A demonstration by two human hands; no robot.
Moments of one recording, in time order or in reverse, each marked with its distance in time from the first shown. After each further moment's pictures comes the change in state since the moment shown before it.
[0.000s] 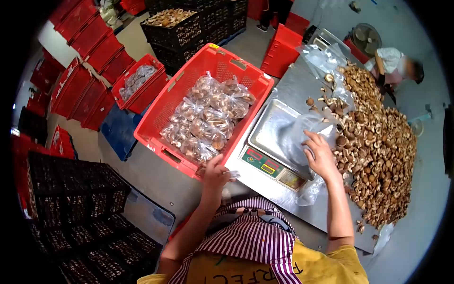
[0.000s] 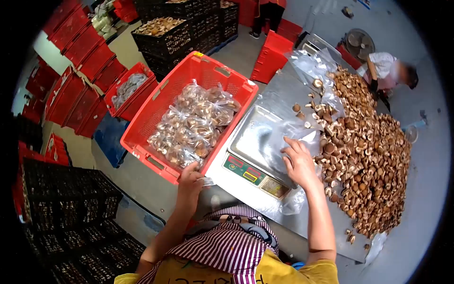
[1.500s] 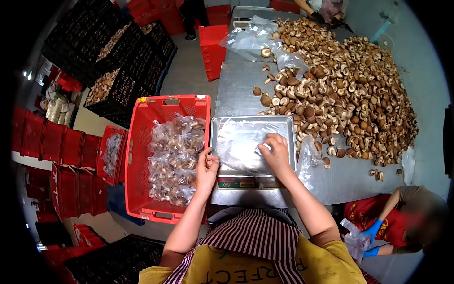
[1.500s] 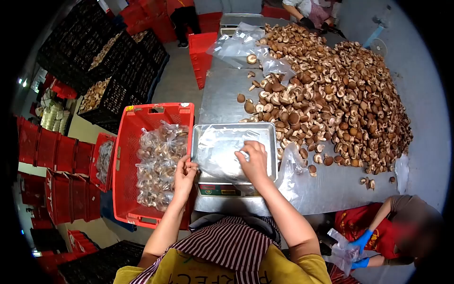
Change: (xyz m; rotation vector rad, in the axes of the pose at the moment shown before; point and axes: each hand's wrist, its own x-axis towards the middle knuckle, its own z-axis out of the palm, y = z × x) left_hand 0.177 -0.046 0.081 0.493 -0.299 0.128; right_hand -0.005 0.046 0.101 0.334 0.624 0.621
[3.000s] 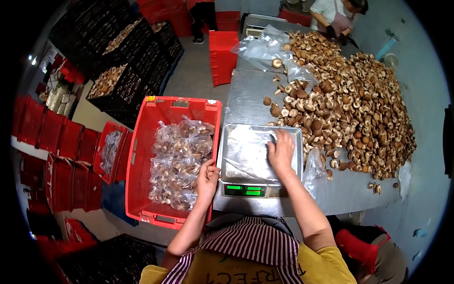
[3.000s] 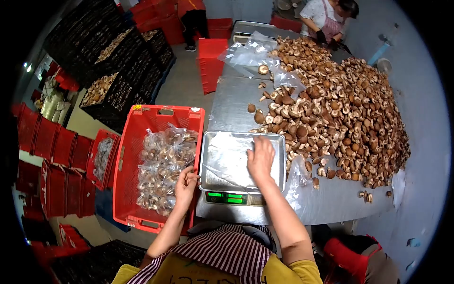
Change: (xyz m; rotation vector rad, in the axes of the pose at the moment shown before) left_hand -0.007 -0.023 -0.032 -0.186 0.002 -0.037; right_hand 0.035 -0.008 0.031 -0.378 0.021 -0.013
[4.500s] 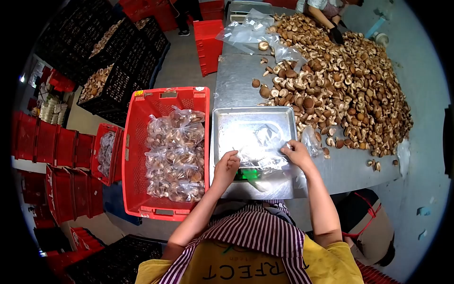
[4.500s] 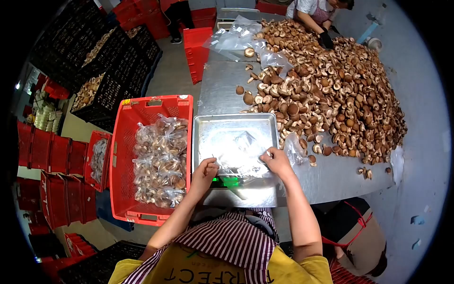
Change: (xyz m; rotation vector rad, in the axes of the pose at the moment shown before) left_hand -0.015 -0.024 0.052 0.217 -0.354 0.045; right_hand -0.057 0.070 -0.072 0.366 -0.554 0.510
